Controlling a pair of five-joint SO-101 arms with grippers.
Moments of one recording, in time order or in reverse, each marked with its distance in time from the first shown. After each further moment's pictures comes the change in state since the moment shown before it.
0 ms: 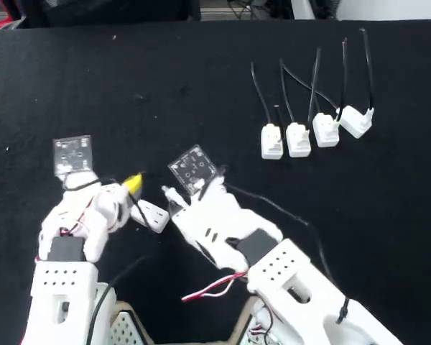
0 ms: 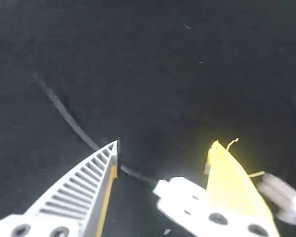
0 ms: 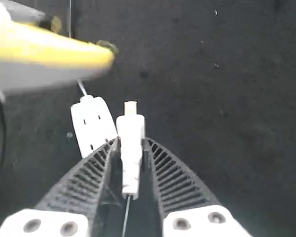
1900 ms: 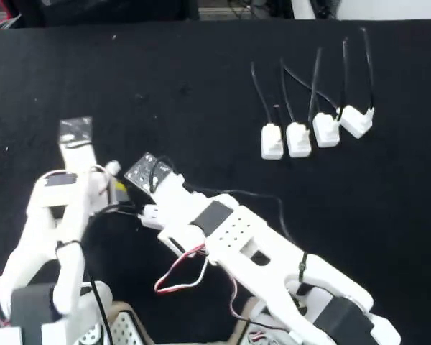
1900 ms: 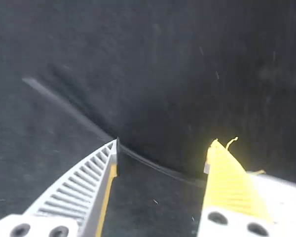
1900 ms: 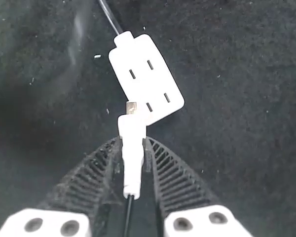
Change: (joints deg) left arm -6.7 48.6 -24.4 4.7 -7.3; right arm -6.7 25.7 -18.7 17.3 1.7
